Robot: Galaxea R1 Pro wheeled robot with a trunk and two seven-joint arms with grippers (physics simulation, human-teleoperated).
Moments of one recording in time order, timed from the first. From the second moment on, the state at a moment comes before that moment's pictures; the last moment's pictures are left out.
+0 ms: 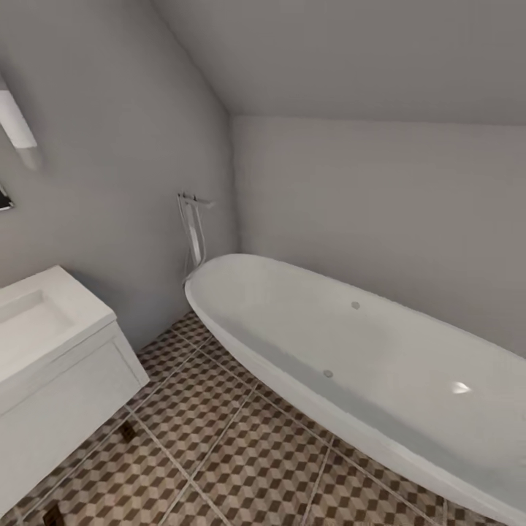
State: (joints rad) left arm -0.42 -0.05 -2.06 -0.21 2.17 -0.32 0.35; right arm -0.29 0.11 0.11 0.06 0.03 -0.34 -0.33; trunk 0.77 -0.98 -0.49
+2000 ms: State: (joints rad) left arm -0.42 -0.05 -2.06 -0.21 2.17 -0.32 0.35; right arm -0.29 0.11 0.11 0.06 0.03 -0.34 -0.33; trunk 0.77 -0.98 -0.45
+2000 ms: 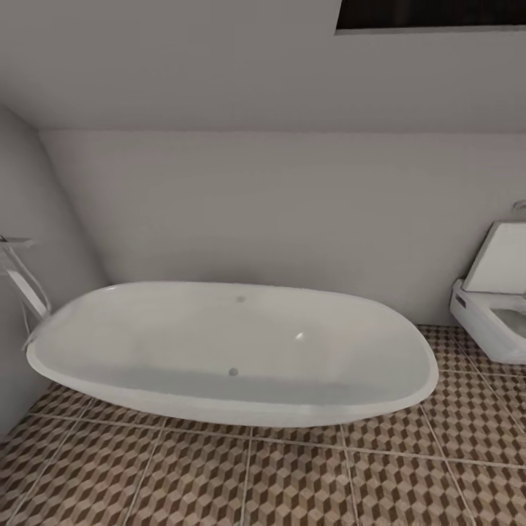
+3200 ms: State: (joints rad) left arm -0.42 -0.05 -2.05 -0.20 2.17 -0.32 0.35; right arm -0.29 0.11 0.11 0.06 0.03 -0.34 -0.34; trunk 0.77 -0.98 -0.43
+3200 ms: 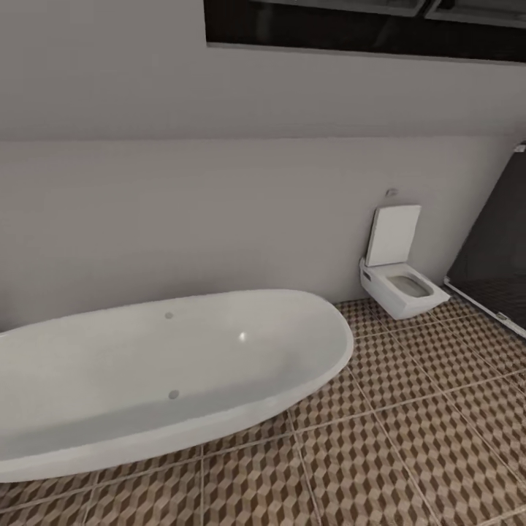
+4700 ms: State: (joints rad) left arm -0.42 -0.03 -2.05 -0.20 2.17 -0.32 0.35; right arm -0.29 0.10 0.11 0.05 0.03 -0.35 -0.33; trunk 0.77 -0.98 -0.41
